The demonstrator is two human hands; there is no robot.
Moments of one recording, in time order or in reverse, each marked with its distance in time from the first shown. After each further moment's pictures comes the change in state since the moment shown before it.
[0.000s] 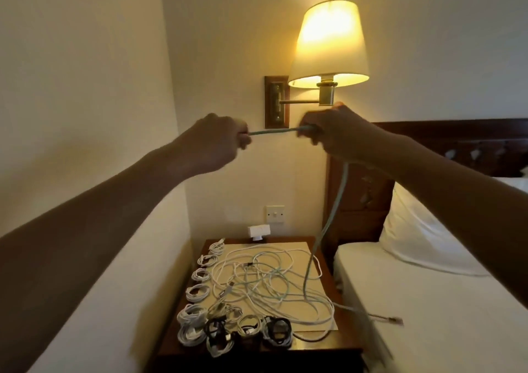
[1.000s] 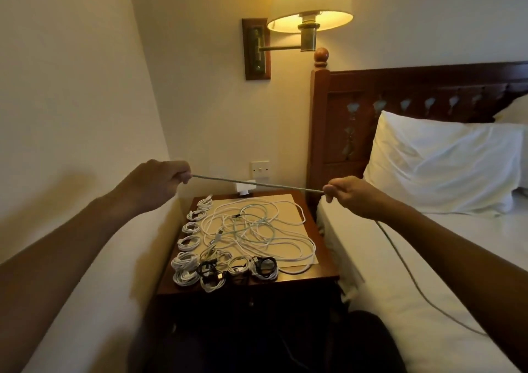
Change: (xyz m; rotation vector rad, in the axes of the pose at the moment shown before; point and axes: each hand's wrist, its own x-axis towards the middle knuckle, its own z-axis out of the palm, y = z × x) left_hand -0.109 -0.081 0.102 -0.026 -0.179 -0.161; right_hand -0.176 0.034 0.134 0.466 -0.278 0.523
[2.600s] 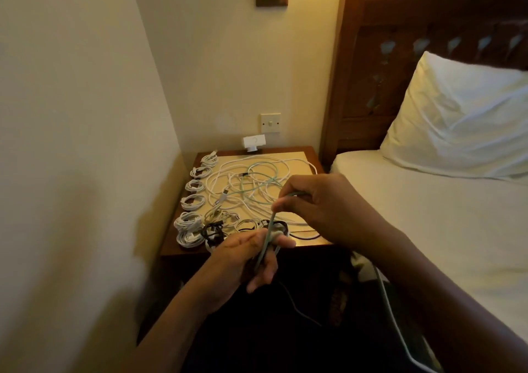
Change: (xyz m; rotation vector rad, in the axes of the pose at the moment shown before) left_hand -0.115 0.100 0.144 -1.514 -0.510 -0.204; right_hand -0.036 -0.089 0.087 0.160 -0.062 -0.147
